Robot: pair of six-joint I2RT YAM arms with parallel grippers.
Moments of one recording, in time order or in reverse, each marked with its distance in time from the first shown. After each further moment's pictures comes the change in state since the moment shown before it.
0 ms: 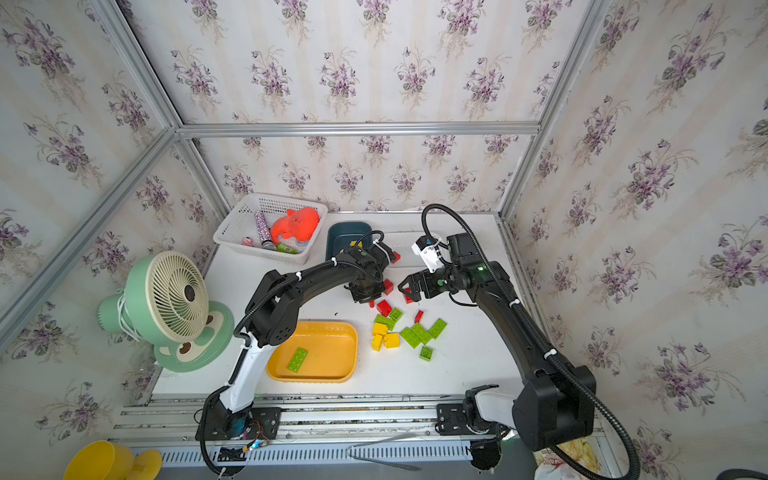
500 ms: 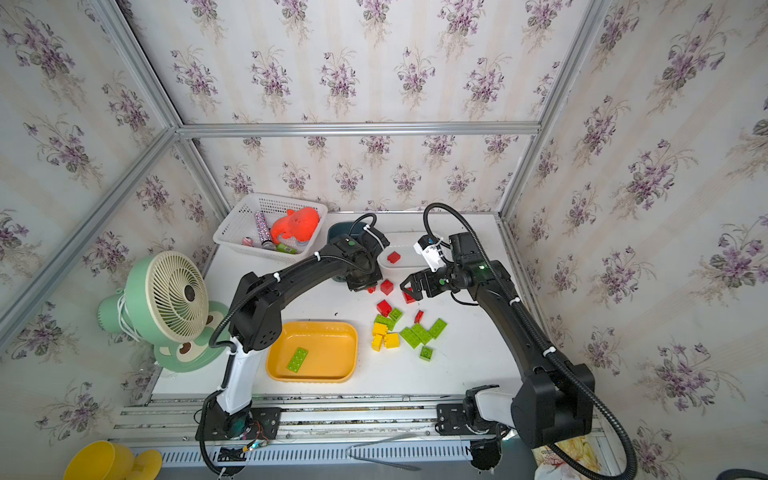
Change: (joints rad) left arm 0.025 -0.147 0.044 -0.013 -0.014 0.085; right arm -0.022 0.009 0.006 -0.003 0.000 -0.020
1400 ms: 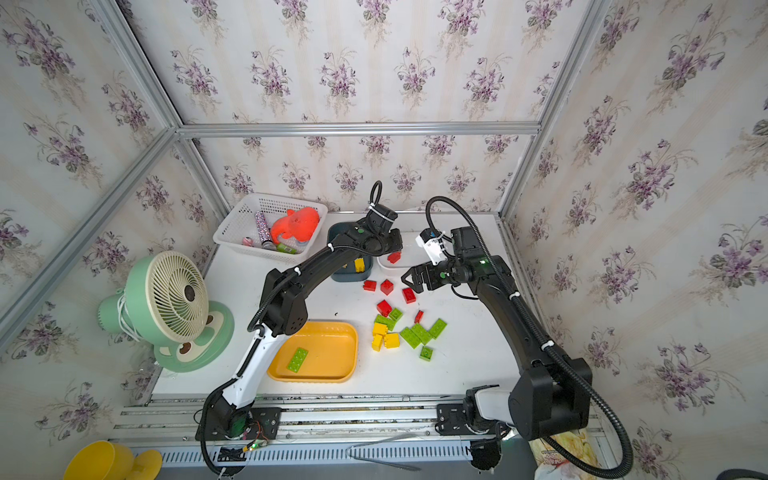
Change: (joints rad) left arm 0.055 0.321 0.419 0.340 0.047 0.271; right arm -0.017 0.037 0.041 0.027 0.003 0.005
